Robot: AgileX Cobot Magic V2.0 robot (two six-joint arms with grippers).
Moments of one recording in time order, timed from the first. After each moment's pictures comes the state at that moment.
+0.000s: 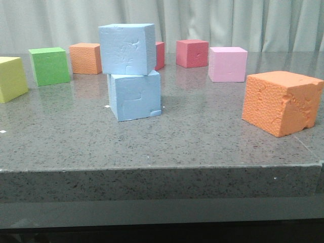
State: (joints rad) left arm -0.68 0.22 -0.88 0.27 0.85 -0.22; right arm 0.20 0.39 -0.41 -0.20 0.39 0.33
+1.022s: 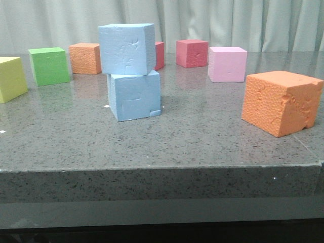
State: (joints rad) left arm -0.68 0.11 -0.78 0.27 0.83 -0.22; right arm 0.20 0.39 -0.41 -0.20 0.39 0.33
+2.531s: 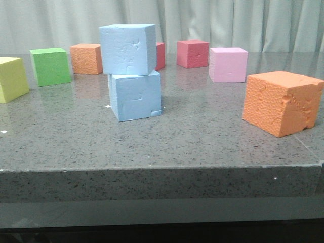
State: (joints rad) left arm 0.00 -0.01 -0.07 0.00 0.21 -0.02; right arm 0.20 0.39 -0.41 -0.20 0.39 0.33
